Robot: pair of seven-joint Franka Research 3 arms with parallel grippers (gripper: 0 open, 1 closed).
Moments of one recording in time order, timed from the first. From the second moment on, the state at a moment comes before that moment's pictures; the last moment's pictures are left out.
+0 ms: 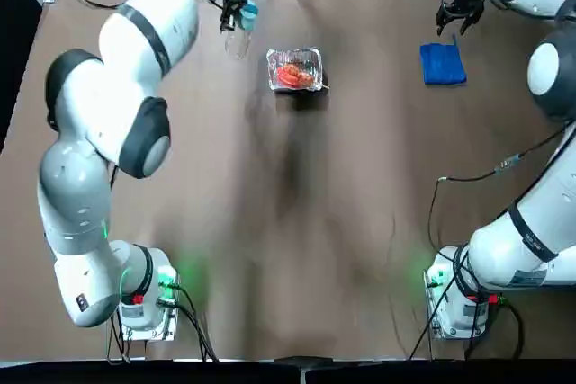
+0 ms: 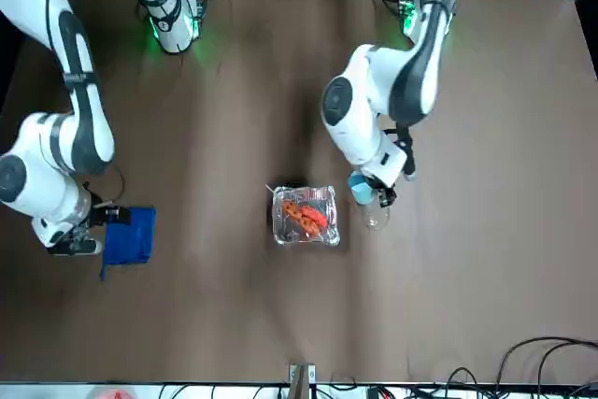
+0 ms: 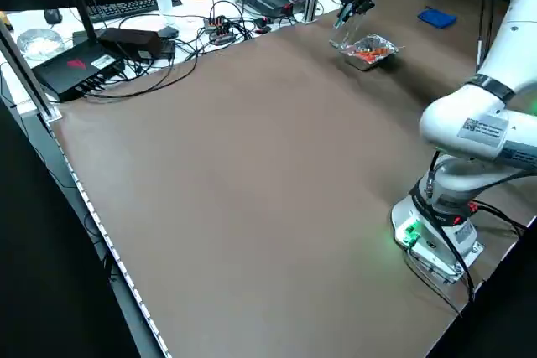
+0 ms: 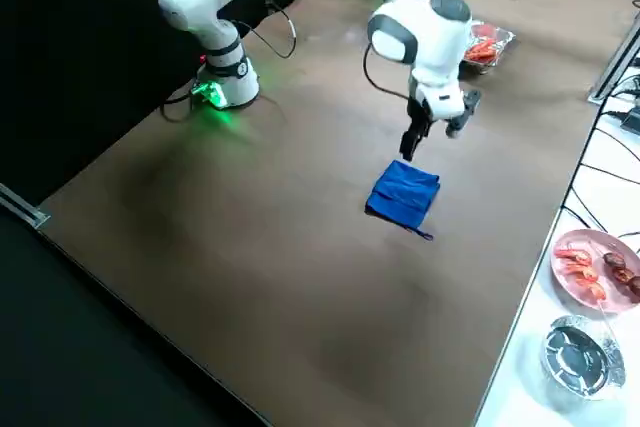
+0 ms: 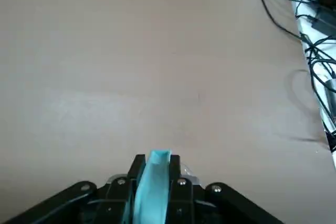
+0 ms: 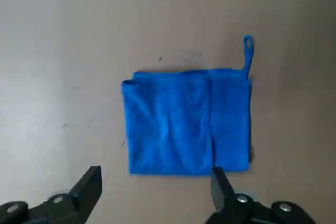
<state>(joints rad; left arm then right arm) -1.01 0.58 0.51 -1.42 0.24 1.76 -2.25 0.00 0.46 -0.08 -1.74 0.01 2.17 -0.09</state>
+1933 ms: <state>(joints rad) -1.24 0.87 0.74 -1.25 0.33 1.69 -2.25 -0.02 0.66 -0.09 -1.74 0.01 2.35 -0.09</state>
